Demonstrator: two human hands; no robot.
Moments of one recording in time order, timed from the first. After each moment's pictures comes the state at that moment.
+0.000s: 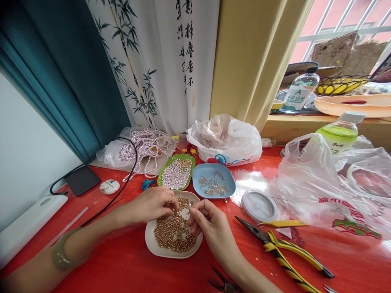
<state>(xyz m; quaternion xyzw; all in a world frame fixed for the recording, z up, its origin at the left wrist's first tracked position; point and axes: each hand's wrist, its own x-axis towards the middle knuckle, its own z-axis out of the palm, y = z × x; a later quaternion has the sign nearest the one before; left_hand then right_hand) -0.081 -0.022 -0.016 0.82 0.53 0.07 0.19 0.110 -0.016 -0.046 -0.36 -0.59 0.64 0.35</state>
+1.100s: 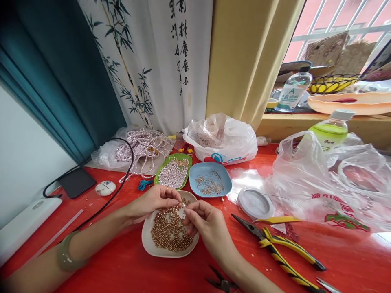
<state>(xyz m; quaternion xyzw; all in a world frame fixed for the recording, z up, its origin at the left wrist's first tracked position) -0.065 -0.022 -0.021 0.49 0.48 0.37 0.63 0.108 -0.017 -0.043 -0.37 -0.54 0.67 0.35</state>
